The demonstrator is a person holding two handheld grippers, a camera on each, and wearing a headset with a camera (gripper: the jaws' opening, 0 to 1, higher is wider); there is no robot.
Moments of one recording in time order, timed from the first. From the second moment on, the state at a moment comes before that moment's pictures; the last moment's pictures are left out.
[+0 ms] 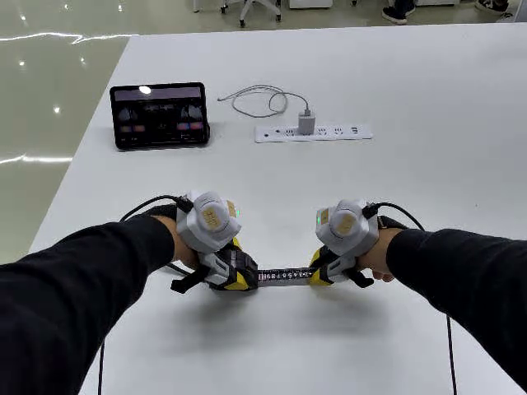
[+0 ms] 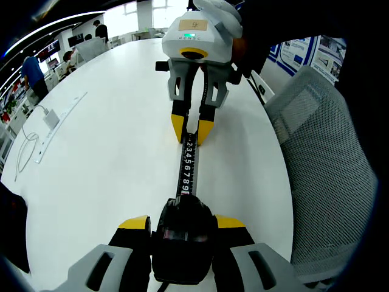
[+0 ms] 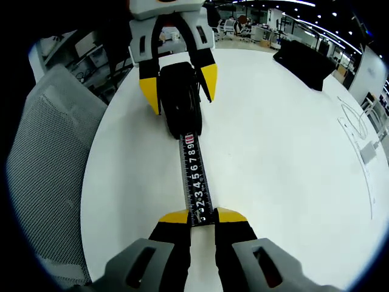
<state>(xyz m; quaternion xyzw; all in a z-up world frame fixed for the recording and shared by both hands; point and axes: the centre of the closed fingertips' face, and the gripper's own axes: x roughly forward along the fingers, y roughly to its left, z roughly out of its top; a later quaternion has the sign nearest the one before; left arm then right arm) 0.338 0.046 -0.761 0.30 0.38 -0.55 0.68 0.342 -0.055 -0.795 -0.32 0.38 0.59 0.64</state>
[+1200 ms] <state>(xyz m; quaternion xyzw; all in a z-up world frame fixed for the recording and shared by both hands) 0.338 0.048 -0.761 0.30 0.38 -0.55 0.68 0.344 -0.082 -0.796 -0.32 0.38 0.58 0.64</state>
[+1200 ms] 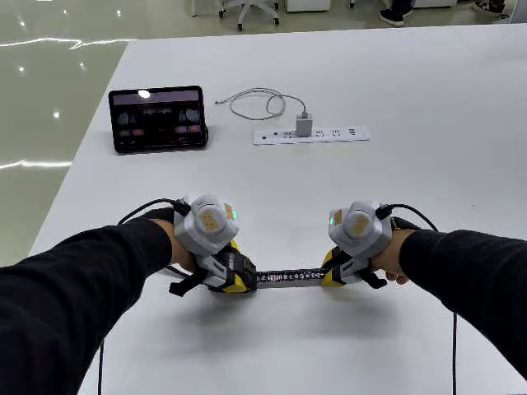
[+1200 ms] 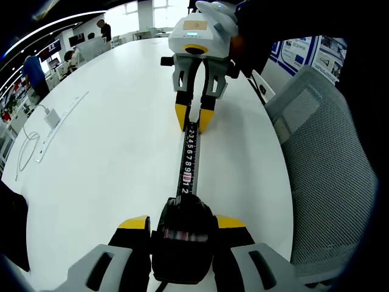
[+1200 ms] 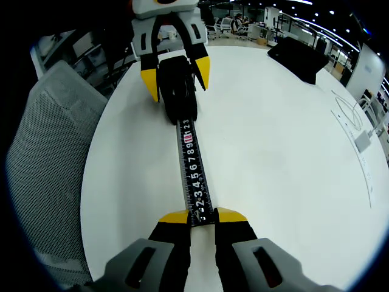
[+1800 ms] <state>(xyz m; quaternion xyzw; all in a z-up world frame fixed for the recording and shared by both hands) 0.337 0.046 -0.761 0.30 0.38 -0.55 0.68 0.343 -0.101 -0.795 -0.32 0.39 0.57 0.64</state>
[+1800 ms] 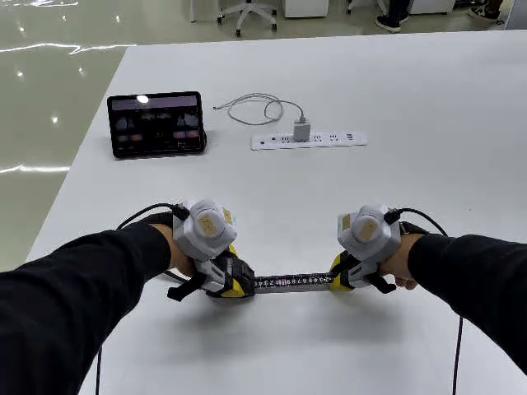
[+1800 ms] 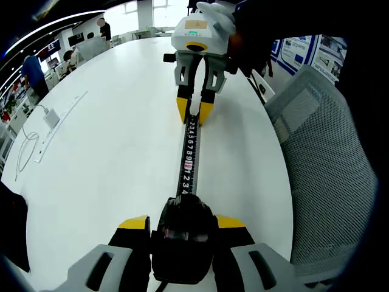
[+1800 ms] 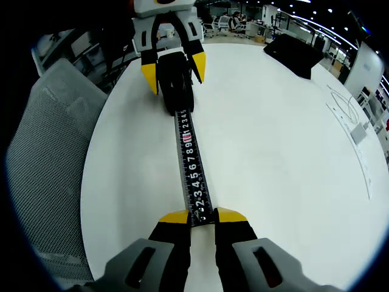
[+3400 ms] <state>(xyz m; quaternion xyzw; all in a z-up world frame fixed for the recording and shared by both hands) 0.337 0.046 -0.760 0.30 0.38 -0.55 0.68 0.344 -0.146 -0.797 -0.32 0.40 0.56 0.65</state>
